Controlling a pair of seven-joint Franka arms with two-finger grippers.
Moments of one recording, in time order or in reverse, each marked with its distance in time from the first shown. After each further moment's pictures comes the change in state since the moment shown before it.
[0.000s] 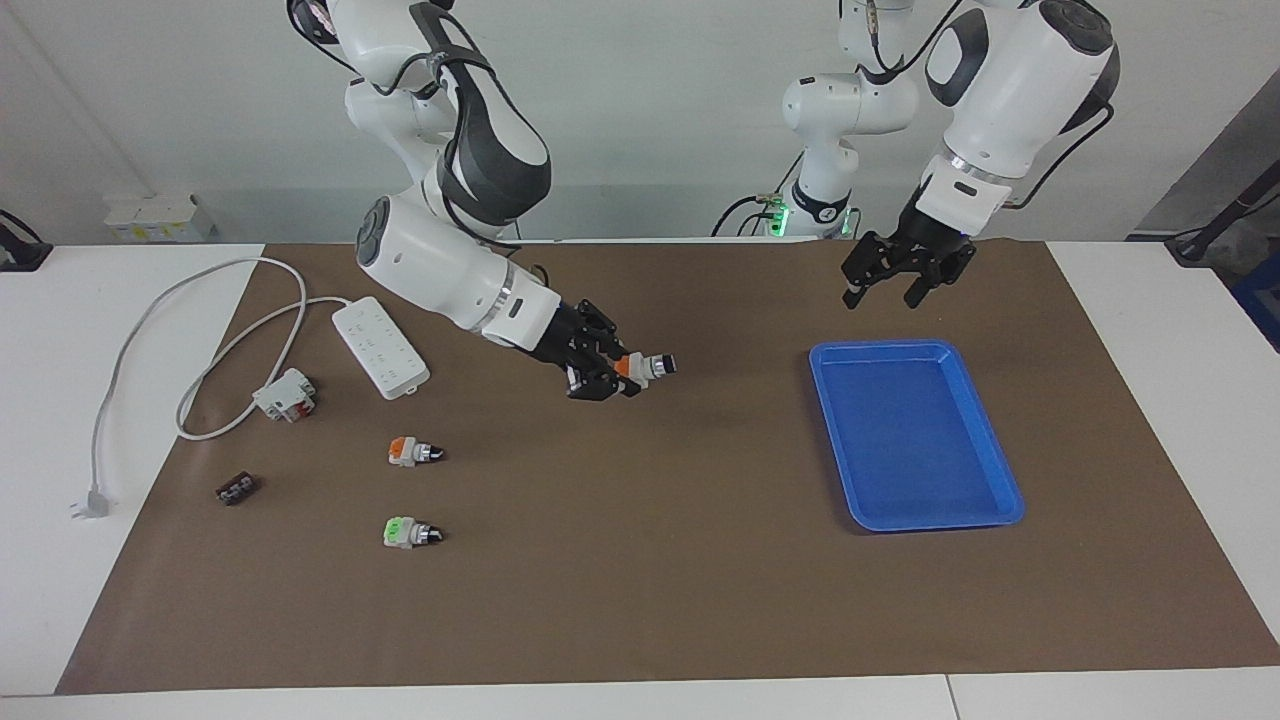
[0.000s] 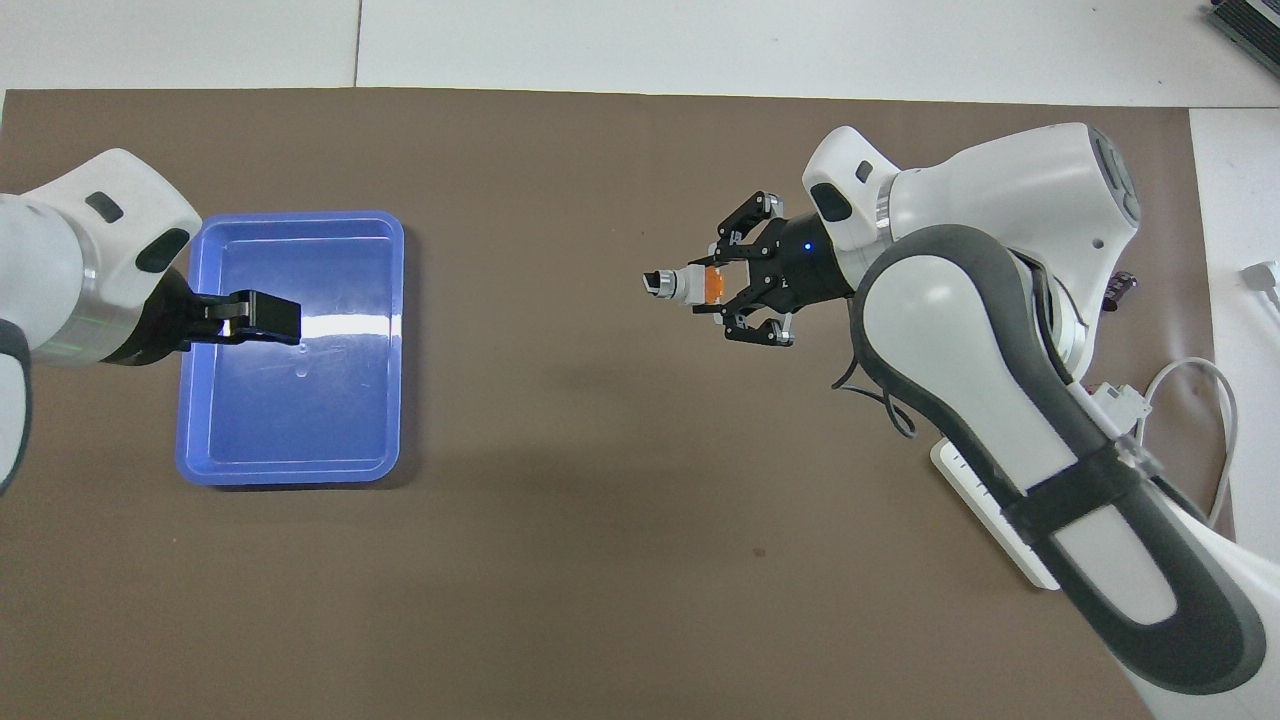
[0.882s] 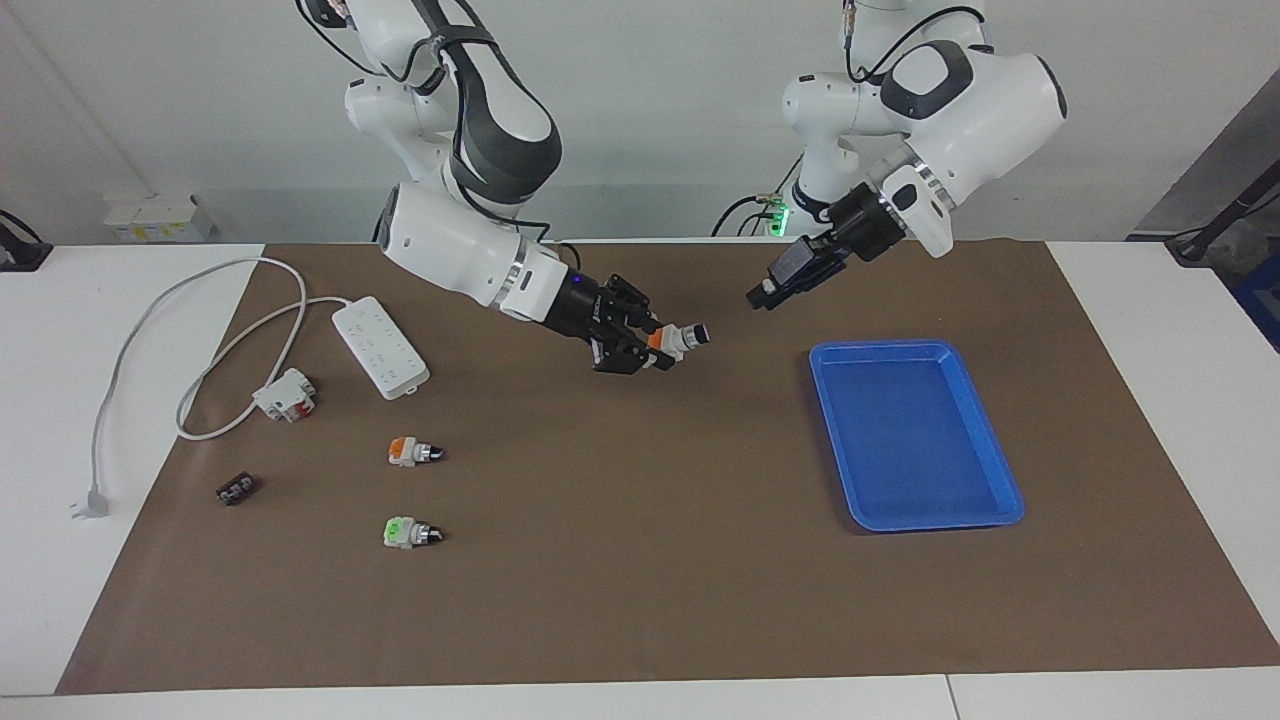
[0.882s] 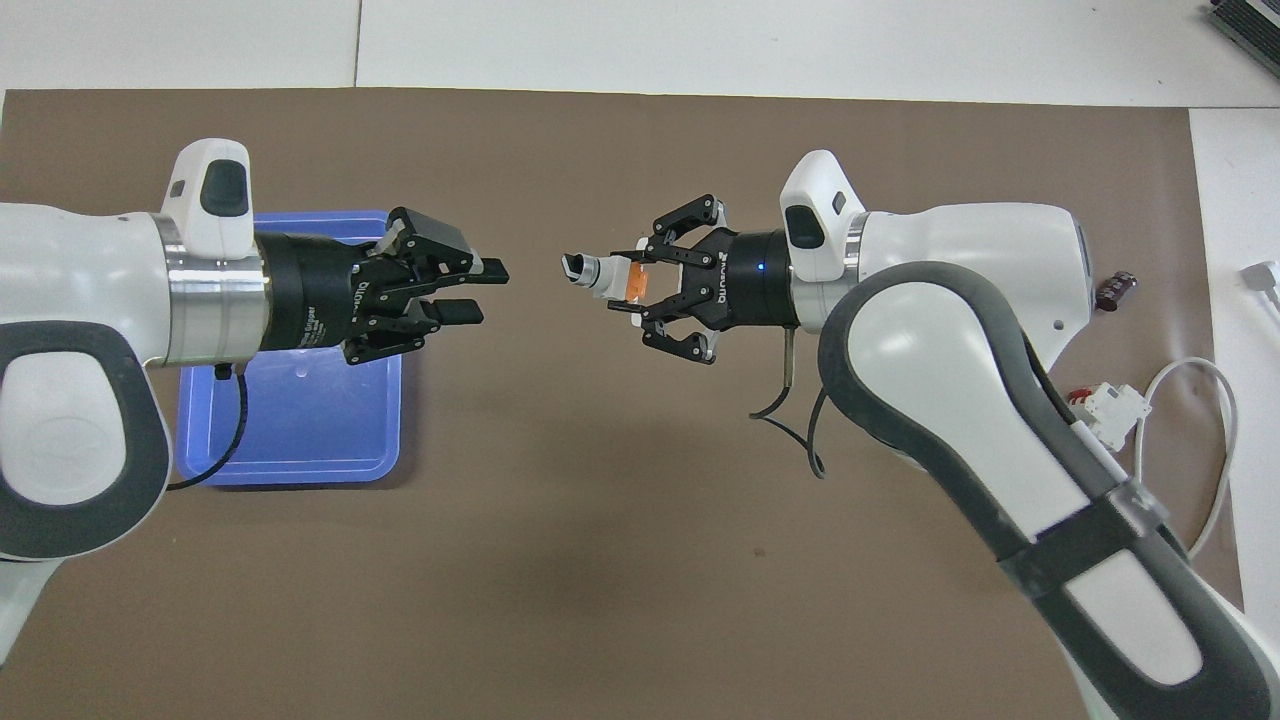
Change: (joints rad) left arm -0.118 0.017 -0.005 -0.083 -0.577 0.247 -0.229; right arm 0.033 -0.067 -0.001 -0.094 0.249 0.066 -0.101
